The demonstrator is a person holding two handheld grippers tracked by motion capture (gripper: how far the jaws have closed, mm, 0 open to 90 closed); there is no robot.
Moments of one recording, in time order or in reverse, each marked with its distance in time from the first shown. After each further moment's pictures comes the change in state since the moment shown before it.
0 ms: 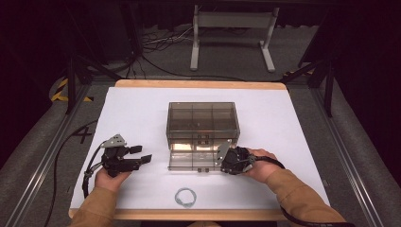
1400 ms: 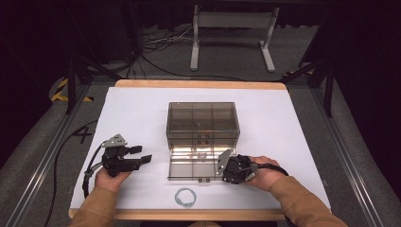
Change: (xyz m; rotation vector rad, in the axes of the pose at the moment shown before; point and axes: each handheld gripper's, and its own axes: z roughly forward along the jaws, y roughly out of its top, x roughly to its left) left arm 0.000 0.000 0.001 0.009 0.002 -0.004; right arm 0.023 -0.001 -0.005 0.021 0.061 -0.012
